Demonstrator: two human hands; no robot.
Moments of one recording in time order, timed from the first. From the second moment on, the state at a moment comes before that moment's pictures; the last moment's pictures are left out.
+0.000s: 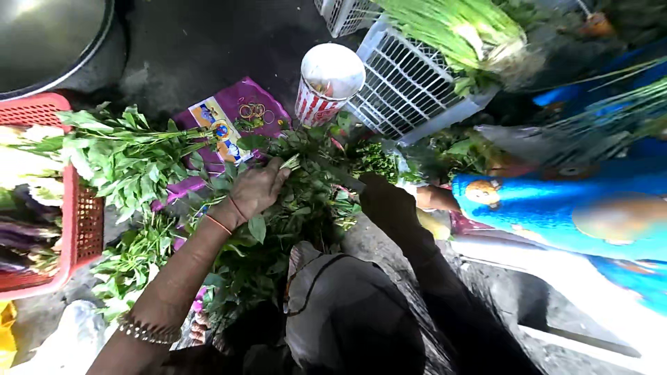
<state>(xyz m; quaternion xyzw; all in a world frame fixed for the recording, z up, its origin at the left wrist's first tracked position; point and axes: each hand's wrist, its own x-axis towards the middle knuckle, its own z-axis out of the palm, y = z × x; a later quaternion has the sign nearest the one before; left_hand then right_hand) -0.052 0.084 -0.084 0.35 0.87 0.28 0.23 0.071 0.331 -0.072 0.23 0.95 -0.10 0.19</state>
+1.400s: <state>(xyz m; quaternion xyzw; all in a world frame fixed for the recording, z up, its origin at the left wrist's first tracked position) -0.007 0.103 -0.117 0.40 0.91 0.11 0.06 0.072 0.266 -0.121 0.17 0.64 -0.73 0.14</state>
